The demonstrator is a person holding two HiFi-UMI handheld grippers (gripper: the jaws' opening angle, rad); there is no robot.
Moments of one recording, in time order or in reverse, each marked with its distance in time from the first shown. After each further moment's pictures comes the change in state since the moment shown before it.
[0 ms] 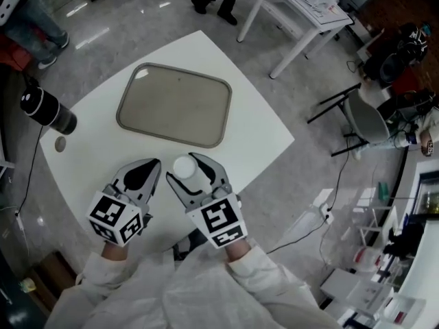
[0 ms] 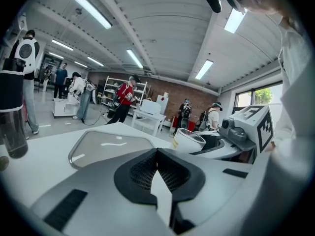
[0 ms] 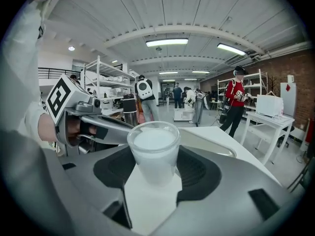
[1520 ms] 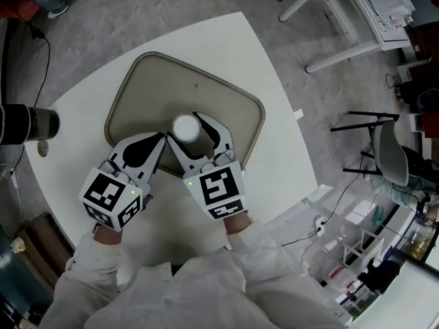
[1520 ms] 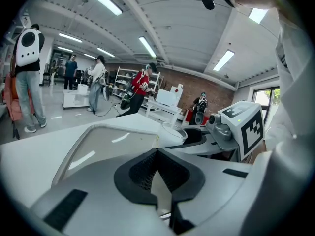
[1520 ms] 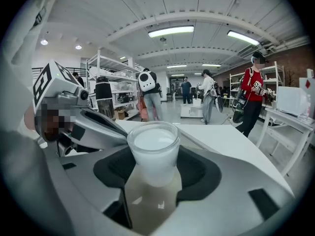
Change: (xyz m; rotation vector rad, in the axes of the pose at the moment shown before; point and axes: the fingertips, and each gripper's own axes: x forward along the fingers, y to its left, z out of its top) left arm 0.128 0.149 -0.001 -0.078 0.096 0.118; right arm 0.197 -0.122 -0.005 -0.059 0.056 0.119
